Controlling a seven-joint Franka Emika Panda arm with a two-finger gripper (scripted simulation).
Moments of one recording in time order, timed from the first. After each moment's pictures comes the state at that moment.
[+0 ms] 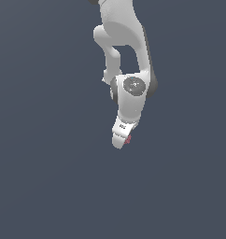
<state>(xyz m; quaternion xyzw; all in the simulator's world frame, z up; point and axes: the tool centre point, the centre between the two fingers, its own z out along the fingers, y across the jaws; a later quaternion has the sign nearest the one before) -0.004 0.059 0.103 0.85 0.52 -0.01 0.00</state>
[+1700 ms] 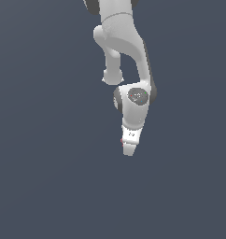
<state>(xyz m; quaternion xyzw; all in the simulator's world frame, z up) 0.007 0.082 0.064 0.77 0.63 0.01 0.01</state>
